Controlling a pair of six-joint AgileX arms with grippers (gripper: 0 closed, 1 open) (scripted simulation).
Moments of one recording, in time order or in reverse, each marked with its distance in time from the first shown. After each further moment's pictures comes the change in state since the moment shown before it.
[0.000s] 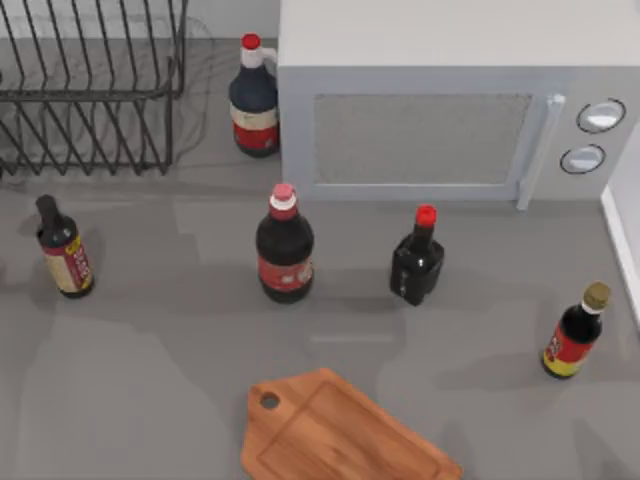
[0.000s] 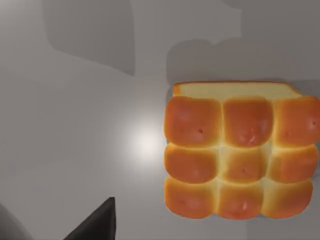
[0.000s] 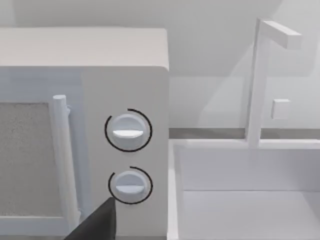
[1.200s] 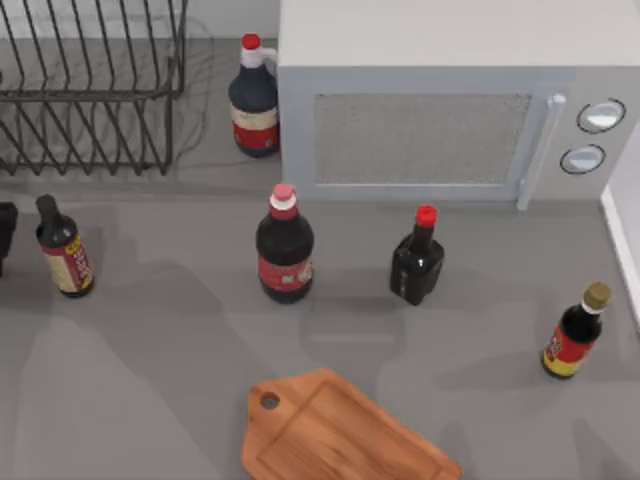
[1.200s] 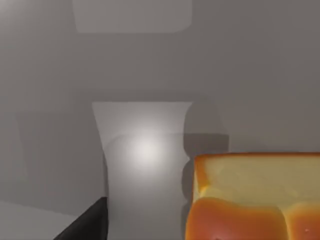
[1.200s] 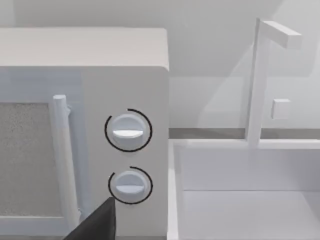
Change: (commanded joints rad) left arm 0.001 0.100 -0.143 0.243 0.001 0.003; right arm 0.000 0.000 0.000 0.000 0.000 0.000
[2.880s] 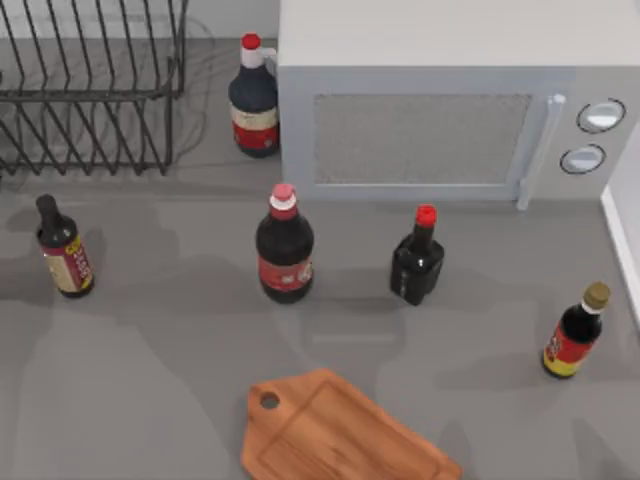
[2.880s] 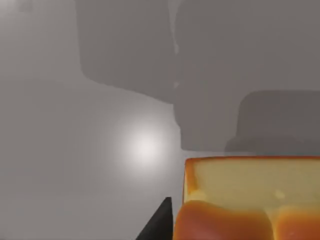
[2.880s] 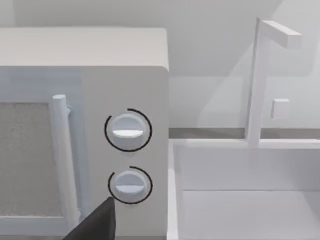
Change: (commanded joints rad) left arm 0.002 -0.073 0.138 -0.192 0.004 -0.003; right arm 0.000 0.000 0.000 0.000 0.000 0.000
